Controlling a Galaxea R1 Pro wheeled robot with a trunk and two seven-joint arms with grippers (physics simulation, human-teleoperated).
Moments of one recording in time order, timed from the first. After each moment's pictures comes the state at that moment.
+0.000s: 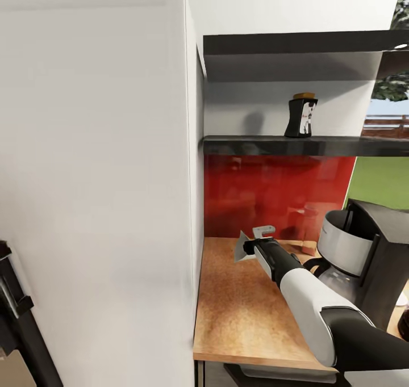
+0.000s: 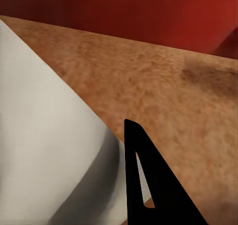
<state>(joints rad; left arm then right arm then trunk) 0.00 -0.03 -0.01 -0.06 0.41 -0.37 0.02 -1.00 0.09 -0.02 -0.37 0.18 0.44 -0.12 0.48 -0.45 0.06</state>
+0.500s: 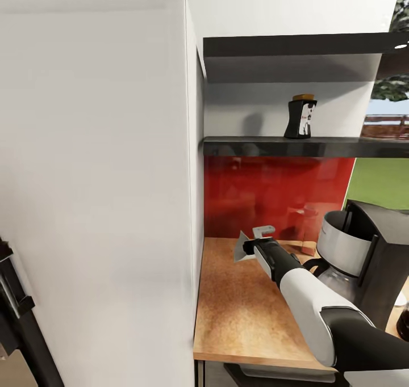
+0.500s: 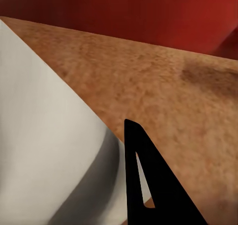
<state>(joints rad) 0.00 -0.03 -0.01 -0.06 0.41 -0.37 0.02 -1.00 0.10 -0.02 -0.37 0.17 0.44 -0.12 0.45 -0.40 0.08</state>
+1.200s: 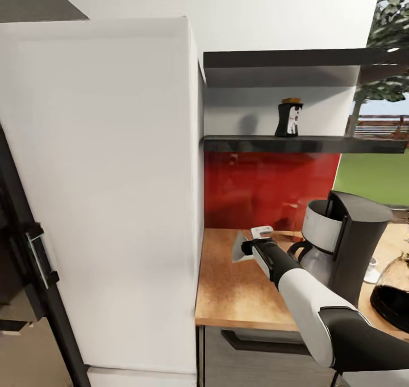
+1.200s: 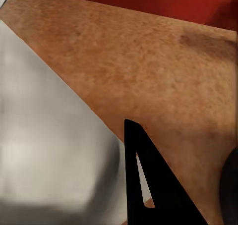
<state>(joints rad) 0.00 -0.02 -0.01 -0.06 0.41 -0.37 0.02 -1.00 0.11 -0.02 -0.37 0.17 0.44 -0.12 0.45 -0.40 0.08</state>
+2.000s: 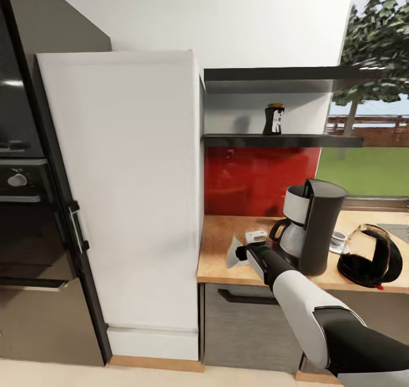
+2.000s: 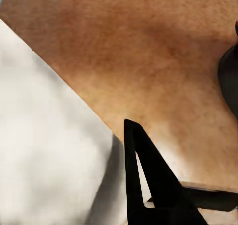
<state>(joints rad) 0.00 -0.02 0.00 -0.06 0.42 -0.37 0.02 -1.00 0.14 -0.02 -0.32 0.17 0.44 -0.12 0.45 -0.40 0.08</state>
